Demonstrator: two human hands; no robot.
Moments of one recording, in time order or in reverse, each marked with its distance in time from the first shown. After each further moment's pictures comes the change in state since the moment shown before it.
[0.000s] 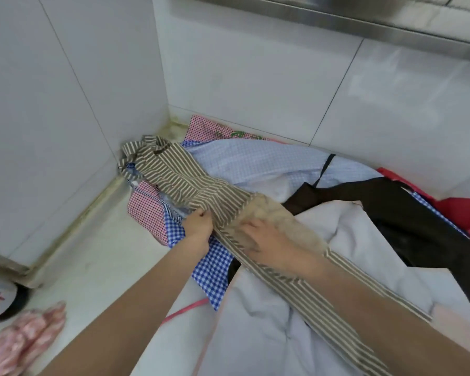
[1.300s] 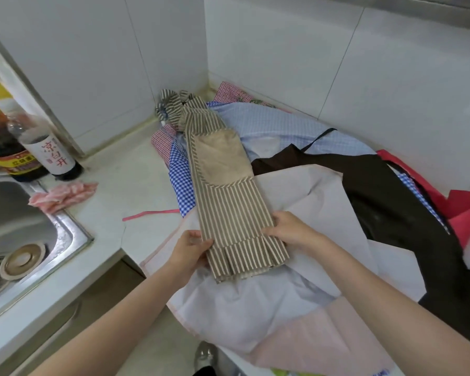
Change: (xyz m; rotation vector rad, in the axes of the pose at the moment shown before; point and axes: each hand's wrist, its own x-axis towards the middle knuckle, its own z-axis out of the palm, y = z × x) left_hand -0.211 -0.158 0.022 -0.140 0.079 0.026; right_hand -0.144 0.082 0.003 0.587 -0.175 0.200
